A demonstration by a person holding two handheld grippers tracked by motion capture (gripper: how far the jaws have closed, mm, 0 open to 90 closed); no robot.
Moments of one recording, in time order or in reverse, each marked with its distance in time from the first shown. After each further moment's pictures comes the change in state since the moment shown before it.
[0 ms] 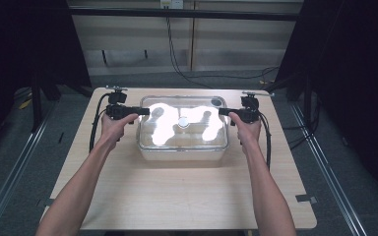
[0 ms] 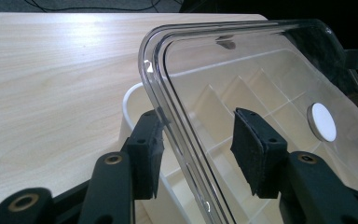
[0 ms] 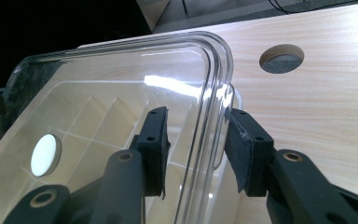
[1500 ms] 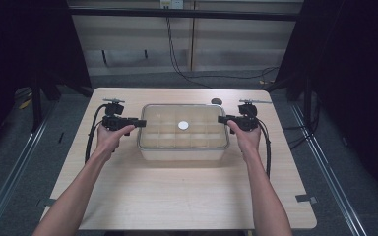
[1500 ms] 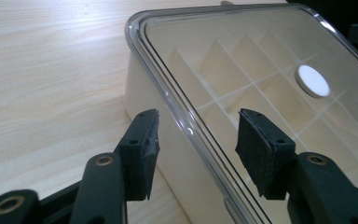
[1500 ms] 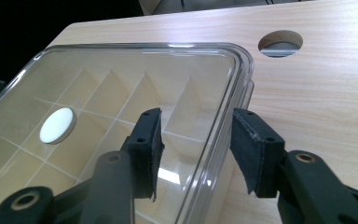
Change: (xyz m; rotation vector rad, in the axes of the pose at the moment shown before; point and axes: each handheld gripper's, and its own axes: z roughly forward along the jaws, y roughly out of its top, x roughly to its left) left arm 0.003 -0.035 -0.010 0.042 0.004 0.024; right arm 0.005 -0.023 -0.004 0.016 -0.030 -0.089
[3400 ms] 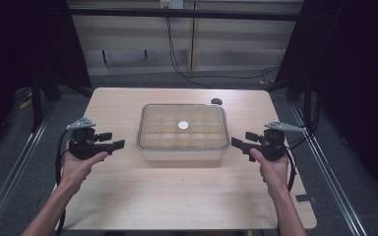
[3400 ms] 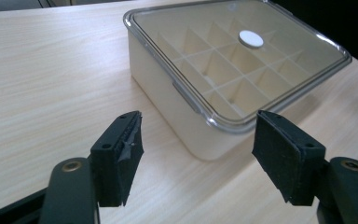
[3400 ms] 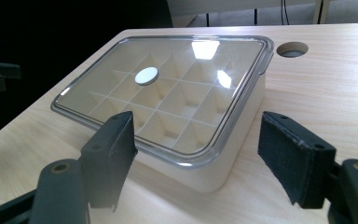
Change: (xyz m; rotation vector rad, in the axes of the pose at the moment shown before) left arm -0.048 -0.062 -0.108 -0.095 0.097 0.139; right arm 0.031 -0.053 -0.118 -0.112 0.085 -0.101
